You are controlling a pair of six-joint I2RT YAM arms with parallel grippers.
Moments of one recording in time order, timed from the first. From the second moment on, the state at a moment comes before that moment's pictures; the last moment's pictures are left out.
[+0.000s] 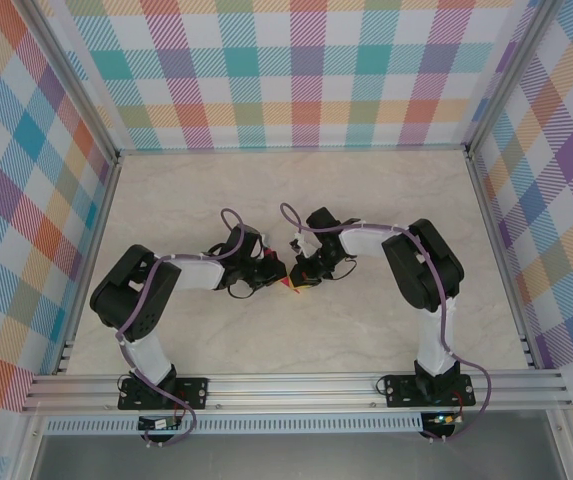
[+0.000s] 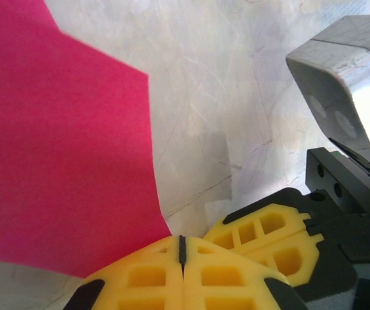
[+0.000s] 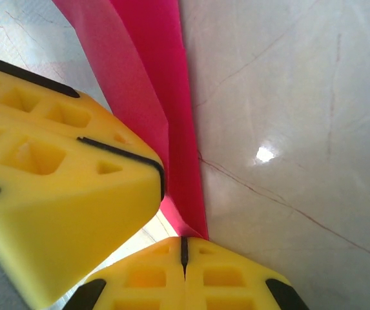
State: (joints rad) left arm -0.56 1.76 0.78 0.12 0.48 -0.89; right arm 0.60 2.02 1.21 -0.53 -0.70 0.30
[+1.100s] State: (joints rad) left arm -0.45 1.79 0.92 -0.08 0.45 -0.59; right arm 0.60 2.02 1.21 -0.55 -0.68 0.27
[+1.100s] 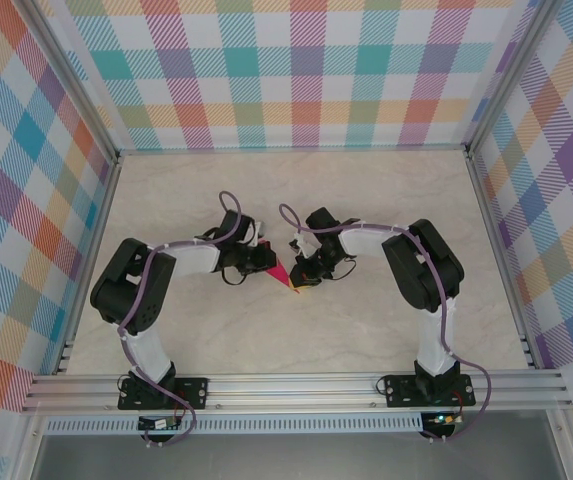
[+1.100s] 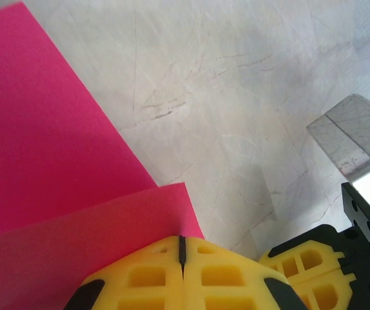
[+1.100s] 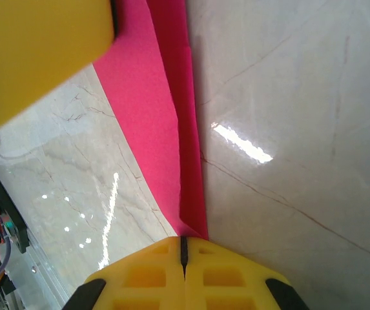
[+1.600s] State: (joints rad) left arm -0.42 1.83 0.92 -0.08 0.46 -0.52; right arm 0.60 2.02 1.21 -0.55 -0.68 0.27
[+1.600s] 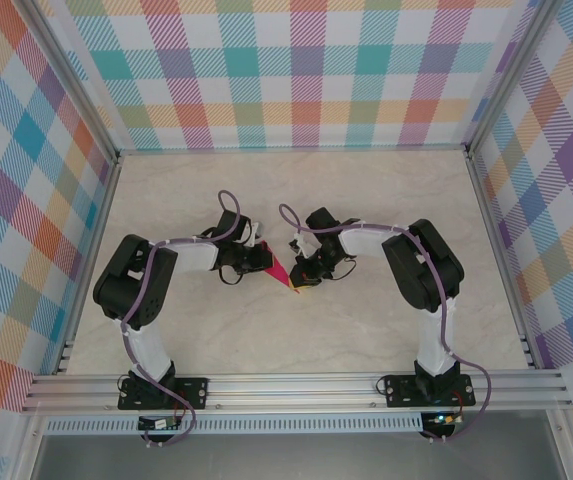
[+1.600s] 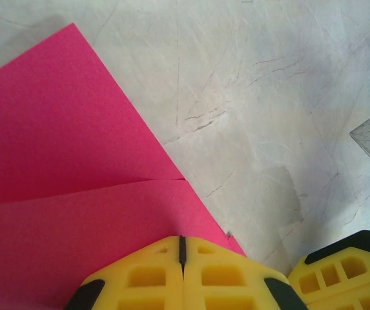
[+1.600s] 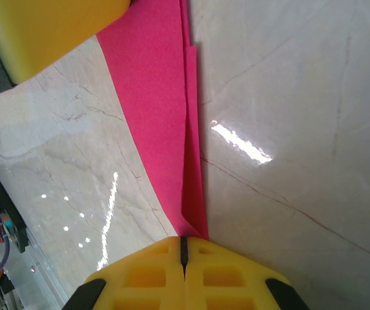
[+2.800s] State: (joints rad) left arm -0.41 1.82 0.92 -0.08 0.47 -0.53; right arm 0.65 2.13 1.40 -0.54 -0.66 0.31
